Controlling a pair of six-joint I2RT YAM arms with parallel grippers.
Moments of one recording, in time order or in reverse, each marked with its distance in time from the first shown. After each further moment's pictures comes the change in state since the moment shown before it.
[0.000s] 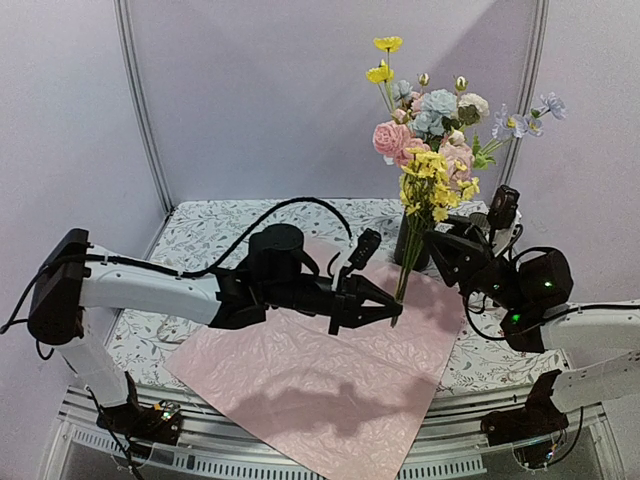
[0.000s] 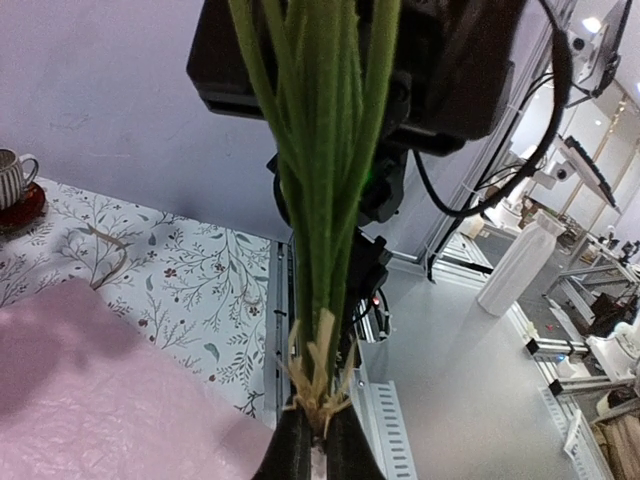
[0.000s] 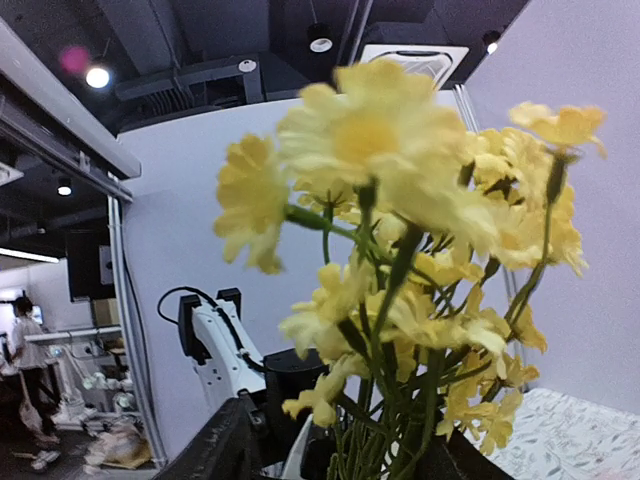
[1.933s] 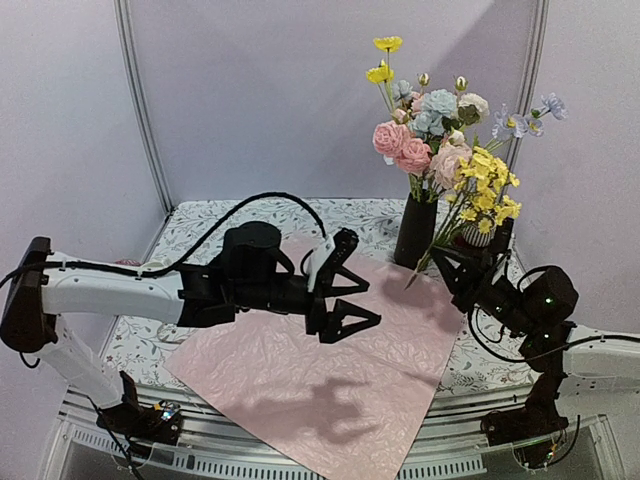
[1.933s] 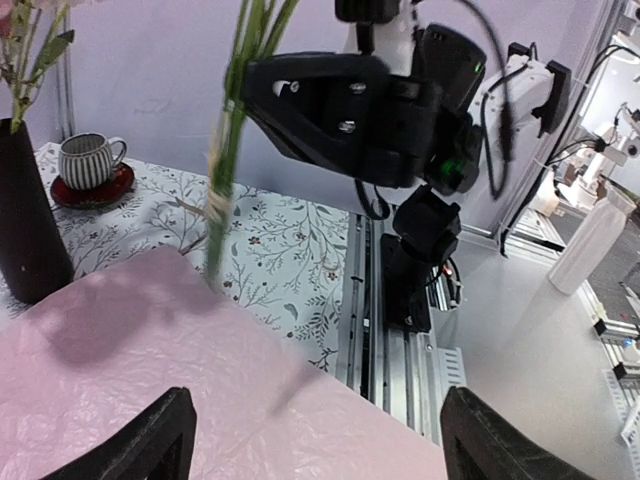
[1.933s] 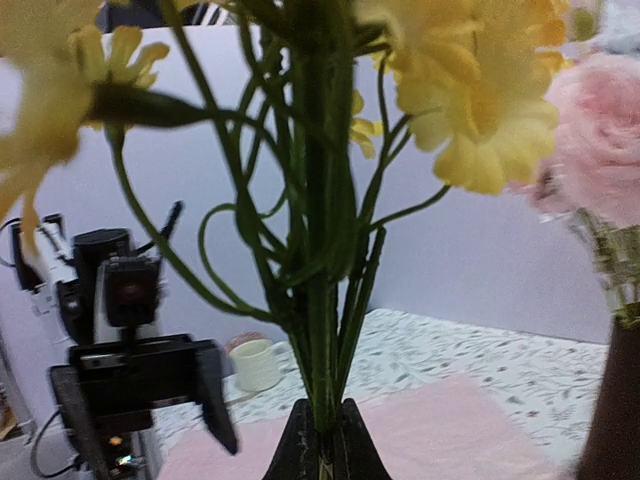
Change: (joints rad) left arm 0.008 -0.171 -0.070 -0.232 -0.189 0.152; right arm -0.015 -0.276 -0.146 -0.480 0.258 -0.238
